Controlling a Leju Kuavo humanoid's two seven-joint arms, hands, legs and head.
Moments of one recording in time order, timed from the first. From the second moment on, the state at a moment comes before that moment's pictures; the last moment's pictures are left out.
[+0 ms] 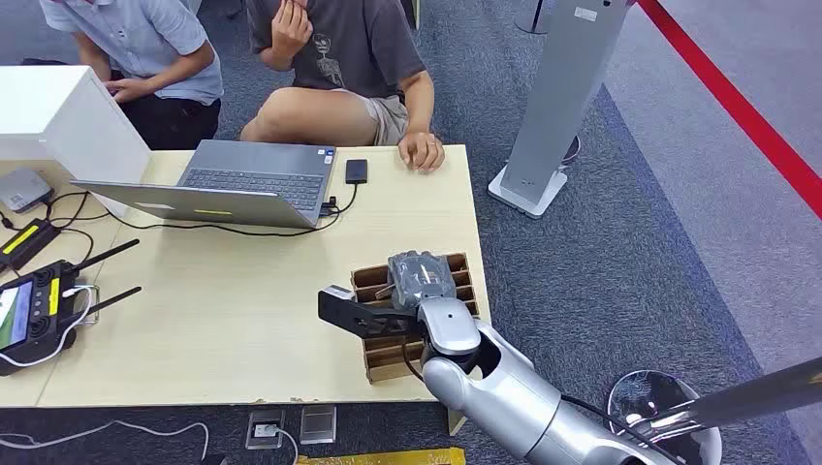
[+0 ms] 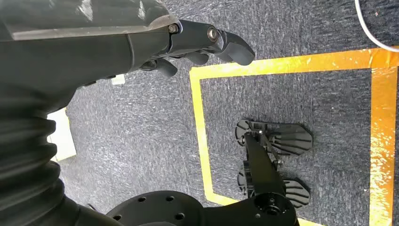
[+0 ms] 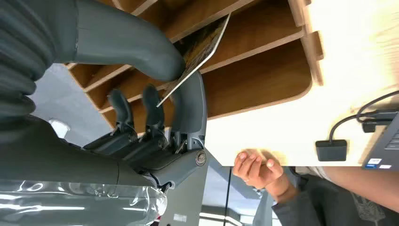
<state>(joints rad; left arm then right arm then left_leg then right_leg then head) -0.12 0.14 -1.14 -0.18 1.13 0.19 0.10 -0.57 0.05 0.89 -1.22 0.93 0.21 0.70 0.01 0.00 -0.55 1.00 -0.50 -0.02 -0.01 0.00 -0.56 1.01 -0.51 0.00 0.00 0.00</state>
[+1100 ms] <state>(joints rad) -0.12 0.14 -1.14 -0.18 1.18 0.21 0.10 -0.59 -0.03 0.84 -1.48 0.74 0.11 0.70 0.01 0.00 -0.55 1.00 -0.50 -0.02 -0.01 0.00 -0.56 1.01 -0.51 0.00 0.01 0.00</state>
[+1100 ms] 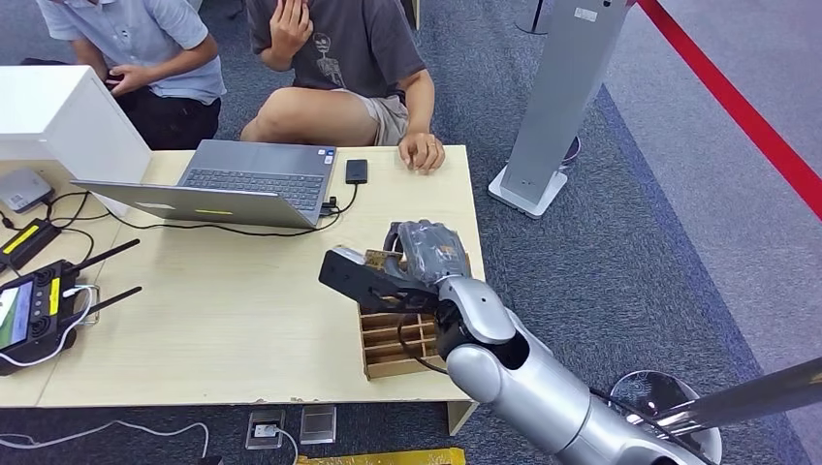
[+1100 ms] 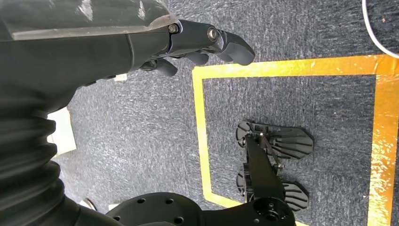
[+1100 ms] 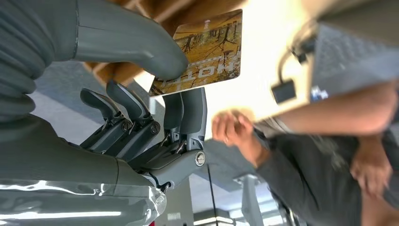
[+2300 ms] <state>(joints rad) -0.13 0.15 -1.14 -0.18 1.12 0.17 0.02 -1.10 0.16 0.90 -0.56 0.62 -0.13 0.09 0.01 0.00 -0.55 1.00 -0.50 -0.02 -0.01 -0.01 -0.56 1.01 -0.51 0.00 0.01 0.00</state>
